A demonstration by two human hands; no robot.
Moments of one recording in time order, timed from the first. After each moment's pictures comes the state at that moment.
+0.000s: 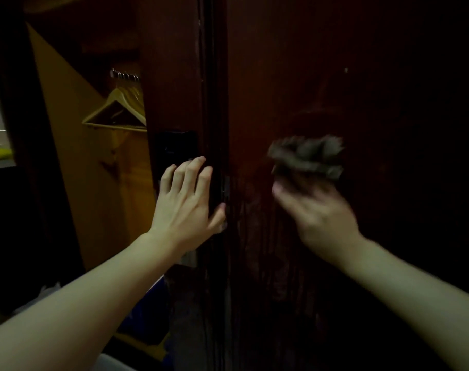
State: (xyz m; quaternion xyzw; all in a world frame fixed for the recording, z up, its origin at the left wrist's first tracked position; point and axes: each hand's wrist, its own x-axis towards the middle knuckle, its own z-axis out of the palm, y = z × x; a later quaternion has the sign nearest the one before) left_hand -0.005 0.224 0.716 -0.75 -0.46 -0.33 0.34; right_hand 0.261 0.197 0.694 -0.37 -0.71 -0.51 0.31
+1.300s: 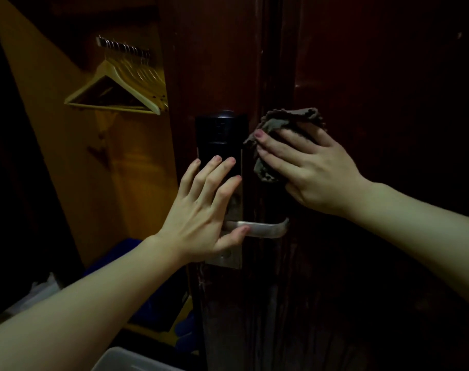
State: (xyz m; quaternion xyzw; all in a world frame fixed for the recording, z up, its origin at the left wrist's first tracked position) left_hand -0.084 0.288 0.696 -0.83 -0.23 -0.38 0.34; right_hand 0.159 0.239 0.765 -0.39 -0.74 -0.54 0.10
